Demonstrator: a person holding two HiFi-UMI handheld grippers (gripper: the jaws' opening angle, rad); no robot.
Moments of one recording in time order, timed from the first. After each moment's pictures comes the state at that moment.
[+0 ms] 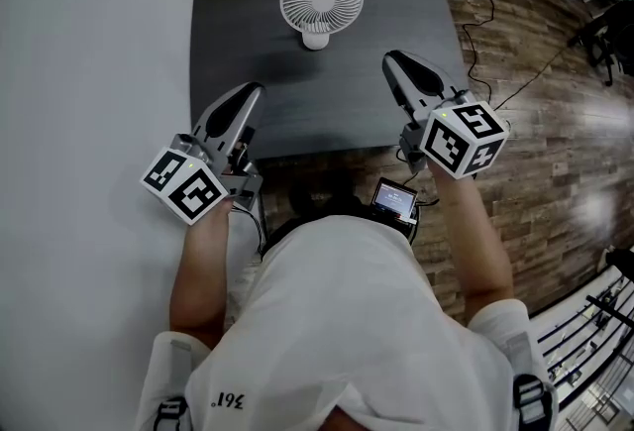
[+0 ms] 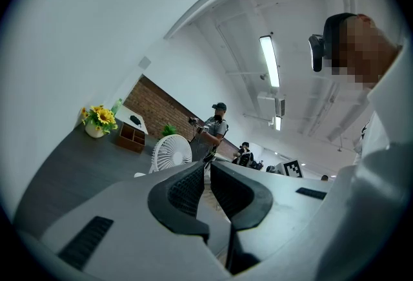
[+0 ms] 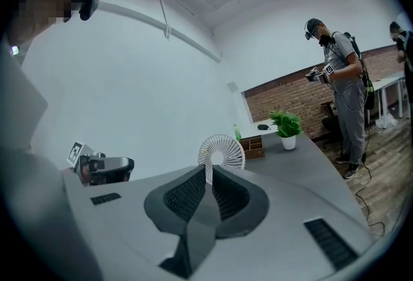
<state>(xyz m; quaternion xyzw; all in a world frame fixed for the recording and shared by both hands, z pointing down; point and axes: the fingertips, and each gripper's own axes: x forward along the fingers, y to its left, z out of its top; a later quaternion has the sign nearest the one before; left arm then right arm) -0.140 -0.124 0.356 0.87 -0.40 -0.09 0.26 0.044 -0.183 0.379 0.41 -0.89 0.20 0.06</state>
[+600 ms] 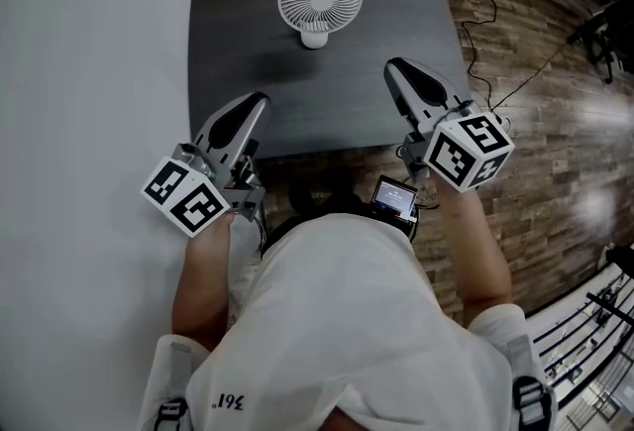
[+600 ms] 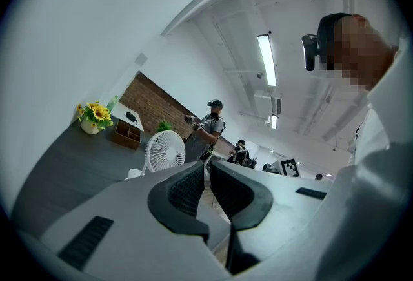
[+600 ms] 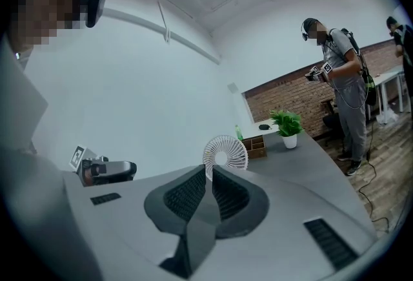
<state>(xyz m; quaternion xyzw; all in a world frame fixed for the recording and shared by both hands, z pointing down) -0.132 -0.116 0.355 0.88 -0.38 -0.09 0.27 0.042 -0.173 0.375 0.40 -0.89 0.21 0.05</state>
